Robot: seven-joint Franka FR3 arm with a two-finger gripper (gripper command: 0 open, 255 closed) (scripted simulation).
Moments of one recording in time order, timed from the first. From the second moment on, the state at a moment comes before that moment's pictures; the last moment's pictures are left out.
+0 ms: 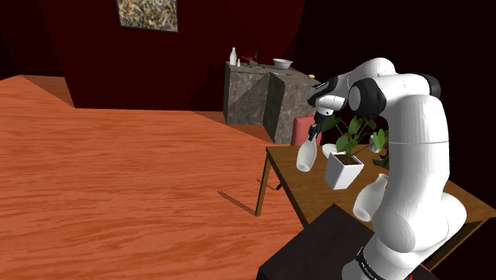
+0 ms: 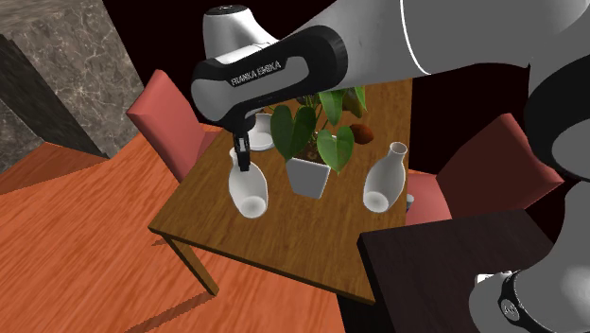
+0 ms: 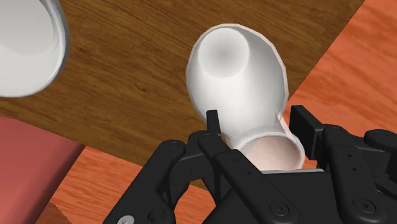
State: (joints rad) arm -0.30 0.51 -0.44 -1.67 0.33 2.15 -0.94
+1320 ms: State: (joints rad) arm -0.29 0.42 -0.47 -1.53 0.27 1.93 -0.89
